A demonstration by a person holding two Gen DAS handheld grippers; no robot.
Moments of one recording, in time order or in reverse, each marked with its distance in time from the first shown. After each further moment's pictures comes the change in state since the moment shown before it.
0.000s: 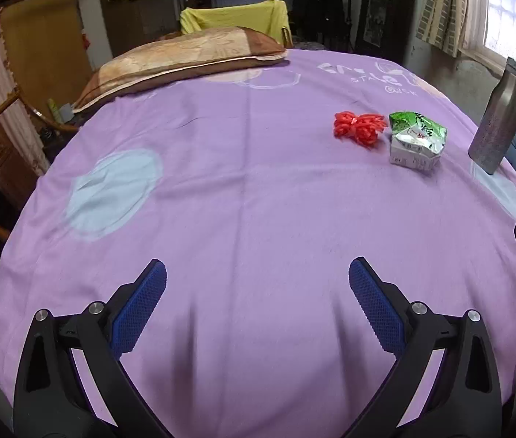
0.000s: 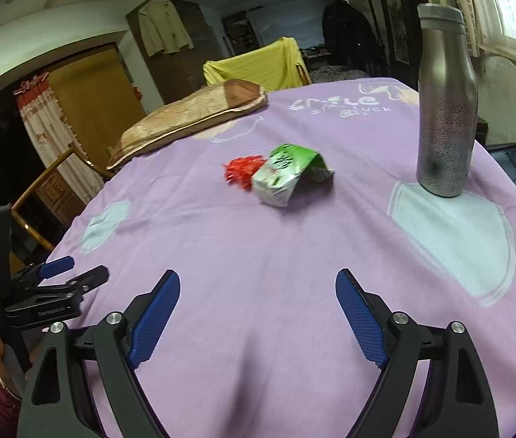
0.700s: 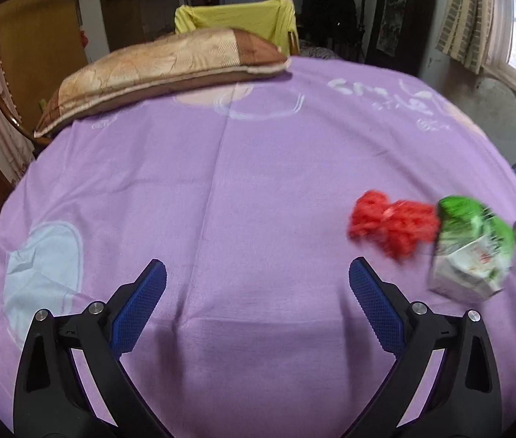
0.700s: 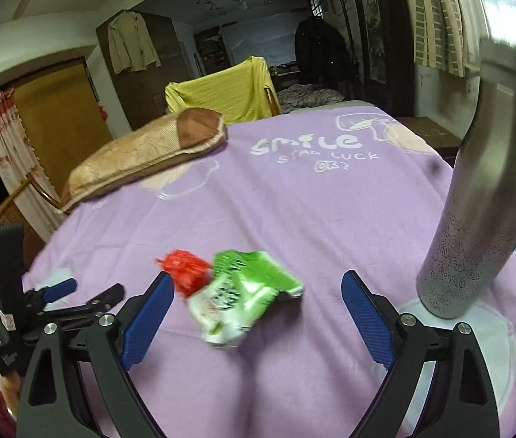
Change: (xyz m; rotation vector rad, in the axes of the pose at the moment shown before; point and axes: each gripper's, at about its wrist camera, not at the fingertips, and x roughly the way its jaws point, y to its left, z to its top) left arm 0.119 -0.020 0.096 -0.055 0.000 0.014; right arm 0.081 -0.025 0.094 0.007 -0.077 -0.152
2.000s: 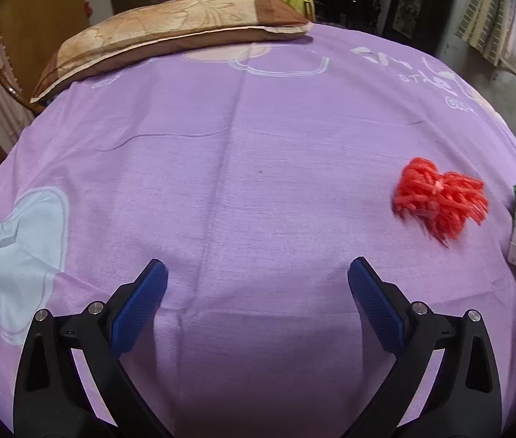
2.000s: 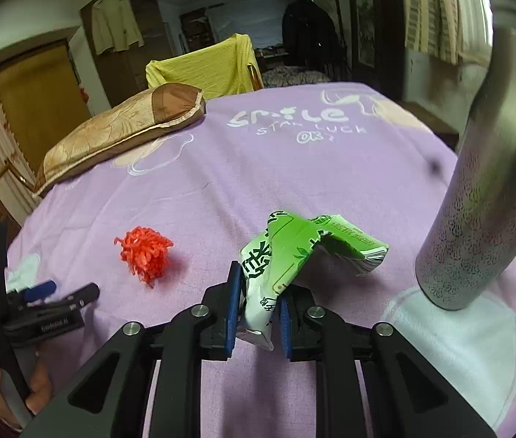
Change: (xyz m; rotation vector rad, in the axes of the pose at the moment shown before) left arm 0.026 0.014 -0.008 -0.031 0.102 -0.005; right arm 0.030 -0.008 -0.005 0.024 0.081 -0.045
